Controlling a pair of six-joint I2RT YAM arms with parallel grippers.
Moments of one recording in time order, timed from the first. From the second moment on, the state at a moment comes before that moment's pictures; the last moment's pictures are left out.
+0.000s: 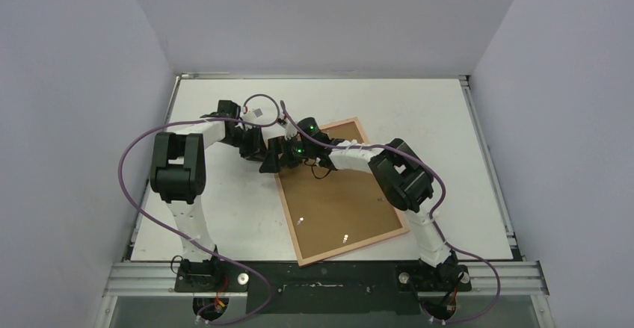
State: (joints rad) left arm -0.08 2.01 1.30 -0.55 0.65 -0.17; right arm 0.78 2.20 1.44 0.21 -0.58 0.51
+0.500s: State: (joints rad) left arm -0.04 1.97 1.31 -0.66 0.63 -0.08; right arm 0.75 1.88 1.27 0.05 -0.53 0.45
